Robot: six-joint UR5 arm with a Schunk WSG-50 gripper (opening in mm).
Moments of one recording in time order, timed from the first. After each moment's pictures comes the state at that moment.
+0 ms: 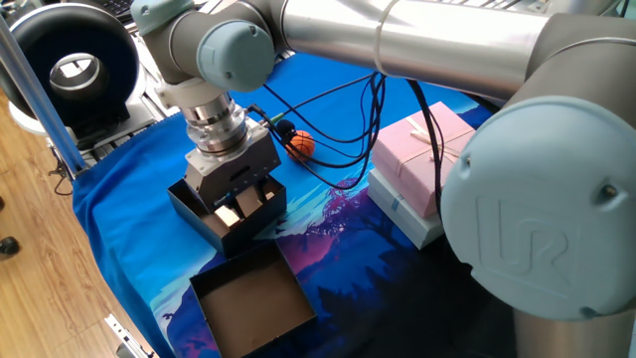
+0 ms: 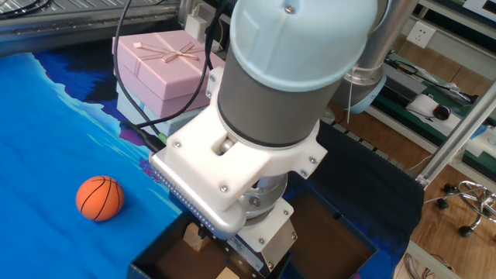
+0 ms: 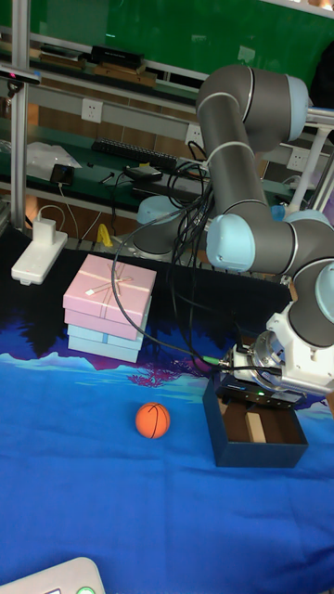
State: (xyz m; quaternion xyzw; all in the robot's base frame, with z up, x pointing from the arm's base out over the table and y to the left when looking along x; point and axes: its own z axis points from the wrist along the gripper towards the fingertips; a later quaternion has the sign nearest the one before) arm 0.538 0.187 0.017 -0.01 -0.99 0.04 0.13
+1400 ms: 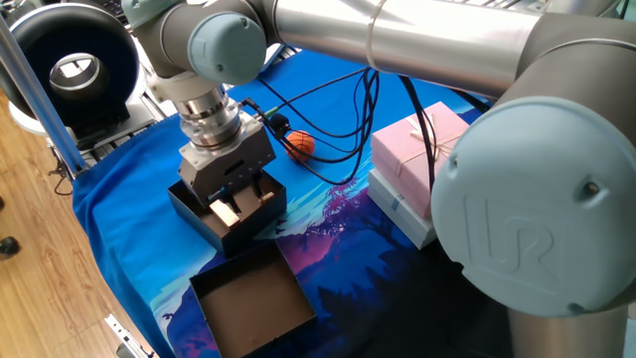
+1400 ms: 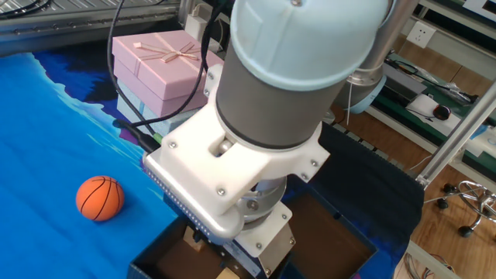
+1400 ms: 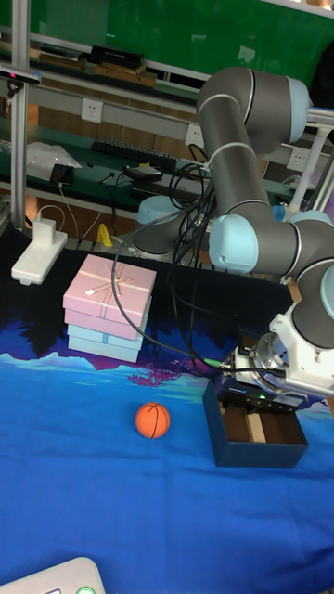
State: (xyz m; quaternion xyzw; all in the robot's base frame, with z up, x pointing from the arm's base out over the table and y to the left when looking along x) arm 0.550 0.183 0.017 -0.01 -0.99 0.05 0.12
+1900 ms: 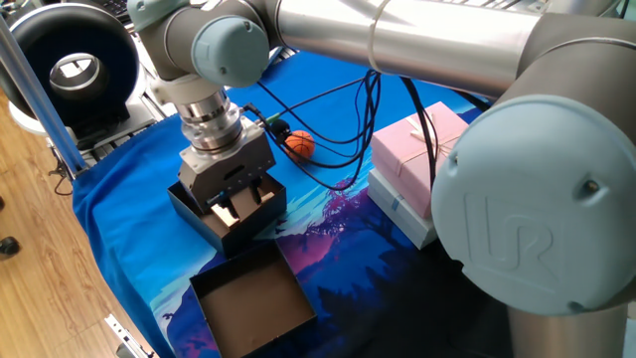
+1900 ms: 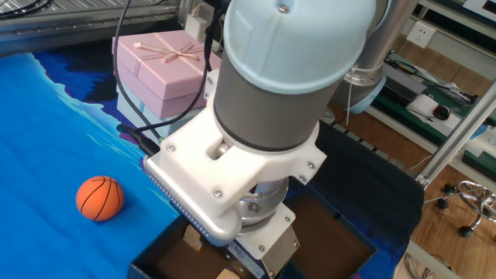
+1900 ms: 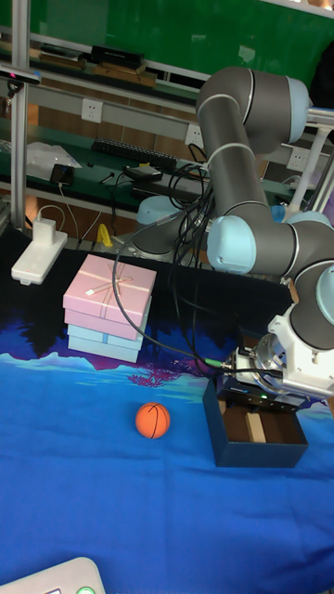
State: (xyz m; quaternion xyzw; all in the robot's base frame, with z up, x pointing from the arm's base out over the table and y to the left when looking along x) arm 0.543 0.193 0.014 -0.02 -0.99 0.03 0.13
